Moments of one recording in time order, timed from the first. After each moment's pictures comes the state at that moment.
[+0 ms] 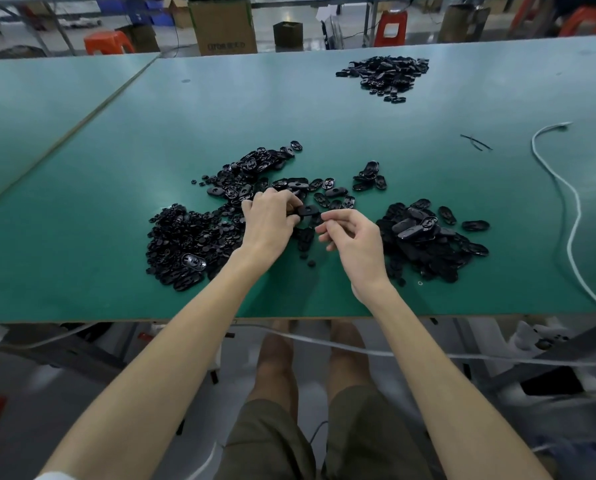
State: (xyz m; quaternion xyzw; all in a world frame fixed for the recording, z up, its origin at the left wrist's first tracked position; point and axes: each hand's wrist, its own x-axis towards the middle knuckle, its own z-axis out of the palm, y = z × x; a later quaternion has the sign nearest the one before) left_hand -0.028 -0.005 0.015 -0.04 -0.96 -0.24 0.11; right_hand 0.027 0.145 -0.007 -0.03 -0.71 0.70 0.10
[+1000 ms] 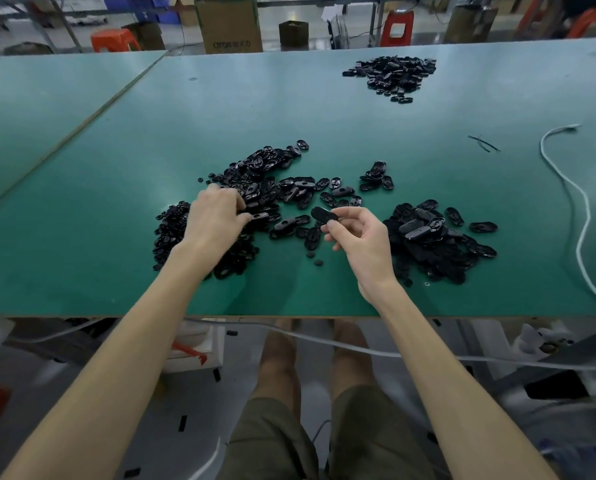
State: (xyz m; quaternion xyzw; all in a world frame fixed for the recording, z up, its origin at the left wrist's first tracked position) left_hand -0.018 -0.087 0.041 0.00 -0.98 -0.16 0.08; right_hand 0.026 0.145 -0.007 -0.02 -0.68 0.73 0.08
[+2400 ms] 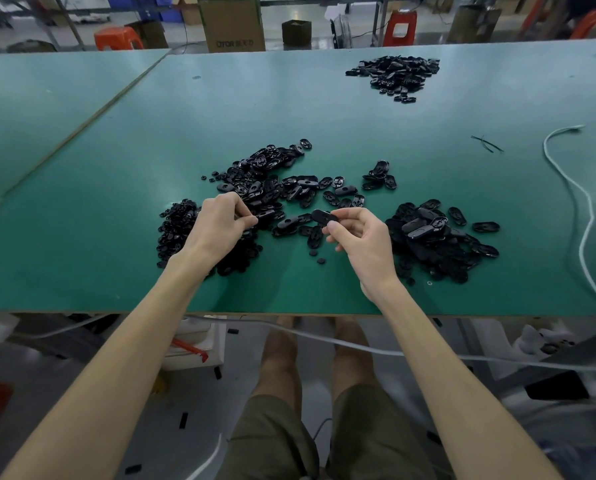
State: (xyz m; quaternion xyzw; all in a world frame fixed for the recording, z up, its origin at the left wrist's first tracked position) left_hand -0.009 -0.096 0.027 0.00 -0.95 -0.30 0.08; right_hand 0.027 0.144 -0.006 -0.03 -0.71 0.70 0.07
